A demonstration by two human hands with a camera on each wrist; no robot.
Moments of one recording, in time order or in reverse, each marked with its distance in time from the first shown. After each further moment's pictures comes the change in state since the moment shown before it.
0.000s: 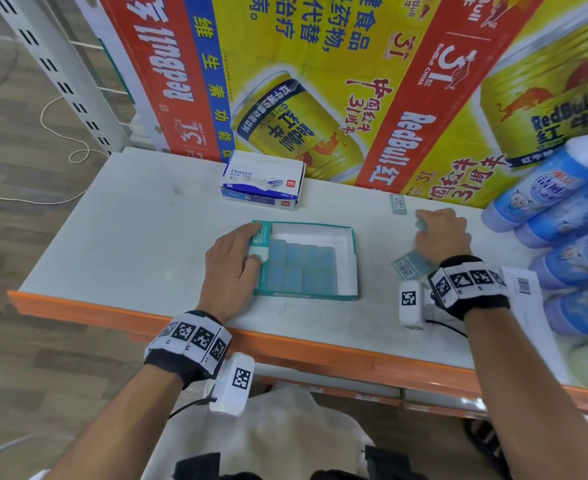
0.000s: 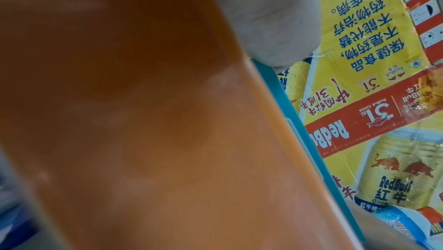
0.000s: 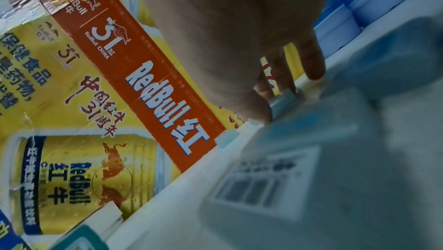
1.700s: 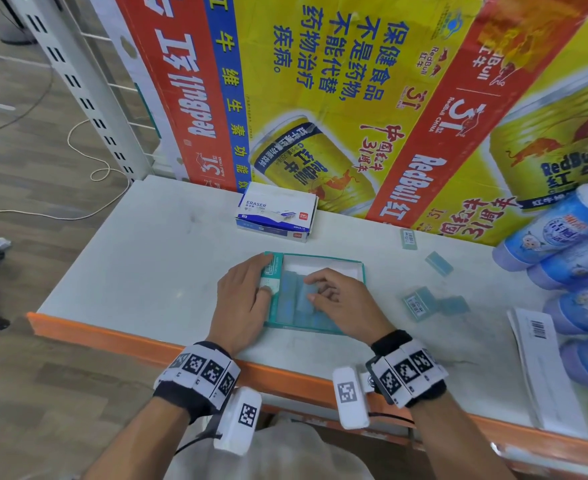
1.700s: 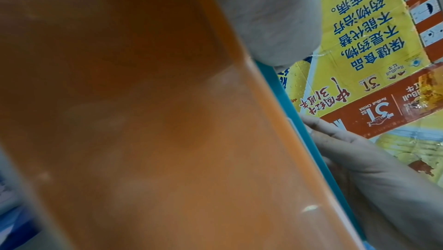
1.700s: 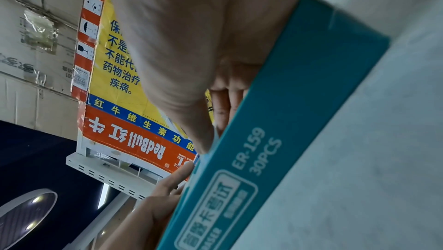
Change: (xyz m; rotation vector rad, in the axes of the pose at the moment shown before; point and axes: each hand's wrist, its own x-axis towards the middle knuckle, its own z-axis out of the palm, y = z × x) left_hand -0.001 0.006 -0.004 -0.008 -0.001 -0.004; right_hand -0.090 -0.107 0.039 0.853 -0.353 -0.522
